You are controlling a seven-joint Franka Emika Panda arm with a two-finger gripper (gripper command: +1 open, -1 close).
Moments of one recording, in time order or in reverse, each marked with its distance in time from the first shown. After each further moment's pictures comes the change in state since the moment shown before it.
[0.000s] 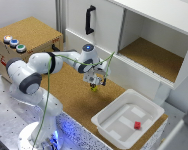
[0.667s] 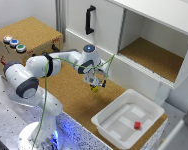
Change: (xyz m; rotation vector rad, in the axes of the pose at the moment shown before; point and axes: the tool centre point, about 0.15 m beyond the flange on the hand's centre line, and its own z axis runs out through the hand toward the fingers) arm -0.011 0.029 -0.024 0.014 -0.054 0.208
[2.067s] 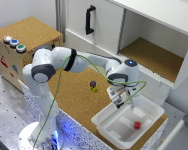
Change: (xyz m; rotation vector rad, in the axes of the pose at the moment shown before) arm -0.107 0.319 0.026 -0.233 -0.242 0.693
